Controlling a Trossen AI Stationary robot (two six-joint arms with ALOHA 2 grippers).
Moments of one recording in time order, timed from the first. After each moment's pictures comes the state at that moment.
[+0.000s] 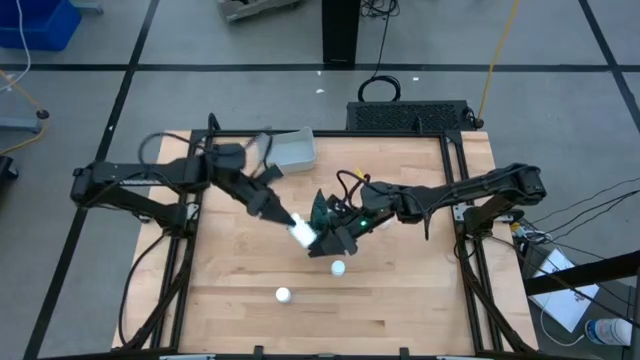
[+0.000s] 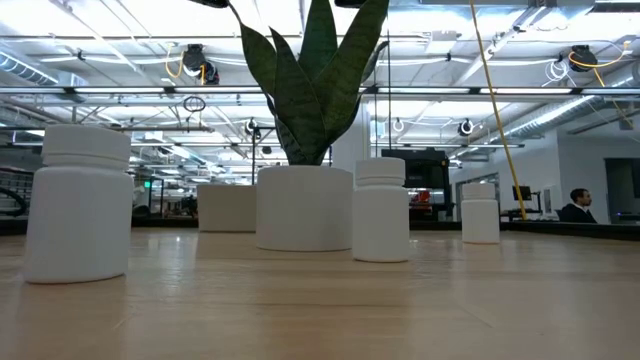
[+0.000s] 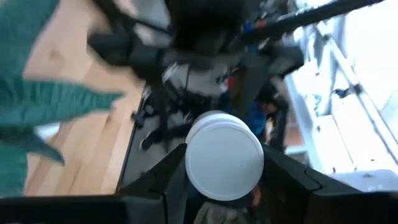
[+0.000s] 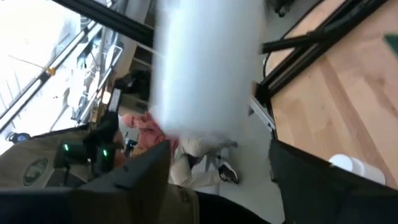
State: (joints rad) left arm 0.08 1.17 1.09 -0.13 0.63 -1.11; right arm 0.13 1.57 1.21 0.23 -0.38 1.07
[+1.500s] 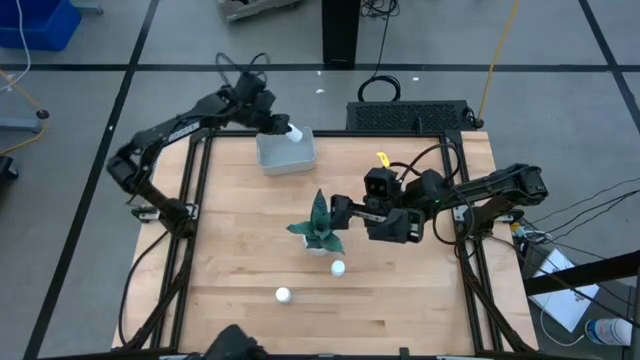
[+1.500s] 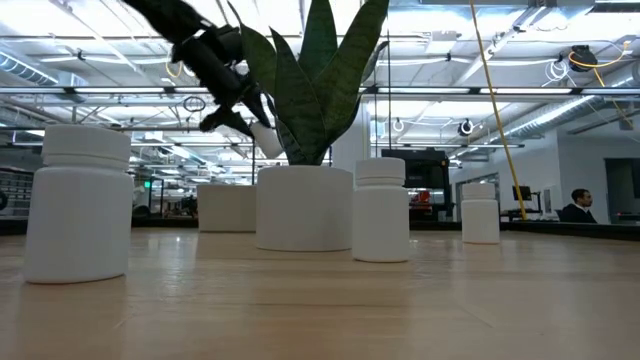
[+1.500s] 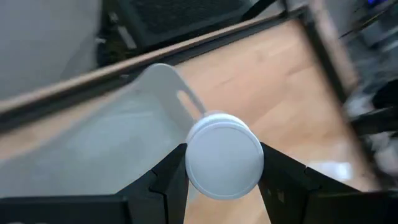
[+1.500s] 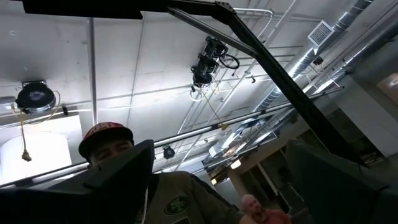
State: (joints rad) left arm 0.82 1.57 1.33 -0.61 0.35 -0.43; right arm 0.17 1.56 1.21 1.17 -0.42 1.03
